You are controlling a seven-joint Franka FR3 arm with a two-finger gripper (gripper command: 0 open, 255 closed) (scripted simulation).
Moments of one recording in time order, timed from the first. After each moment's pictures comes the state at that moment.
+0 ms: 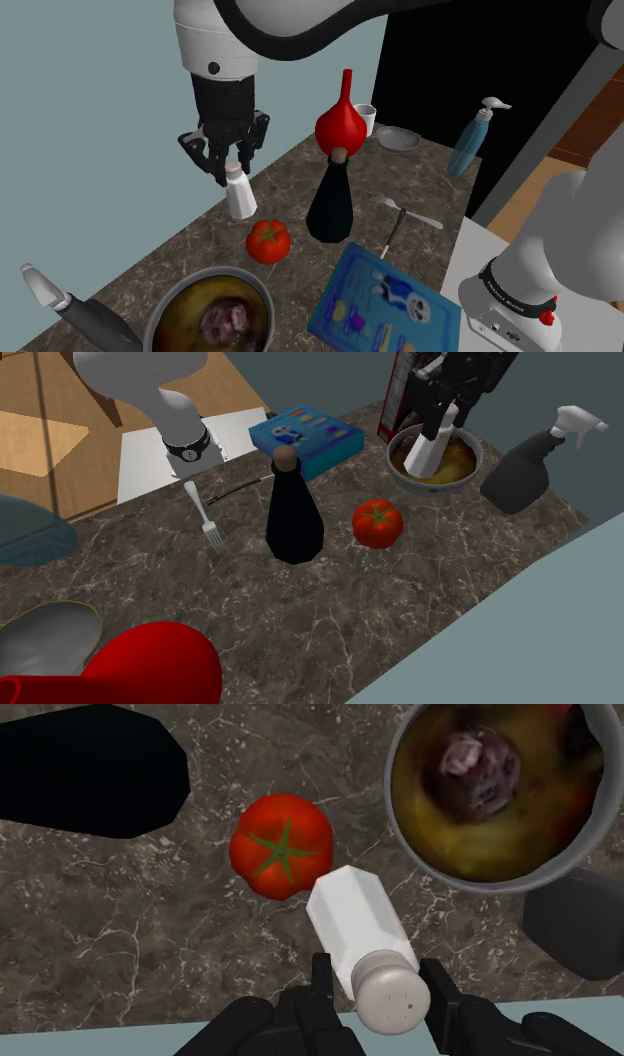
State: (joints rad) arm 0.29 0.05 0.48 -1.72 0.02 1.86 0.59
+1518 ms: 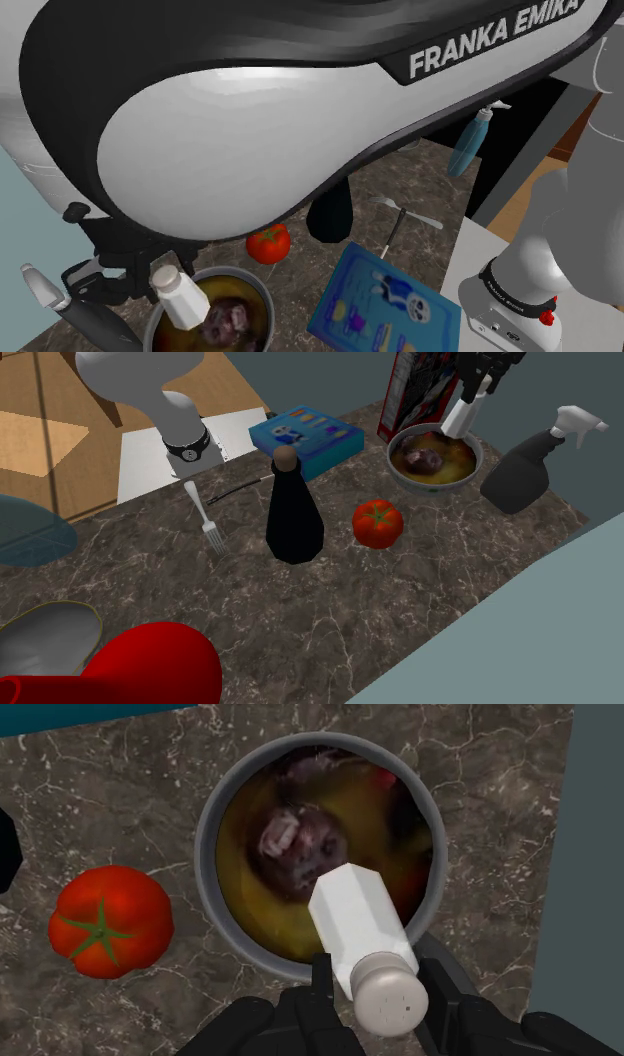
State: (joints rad) arm 0.51 0.26 0.59 -1.58 -0.14 1.90 0.95
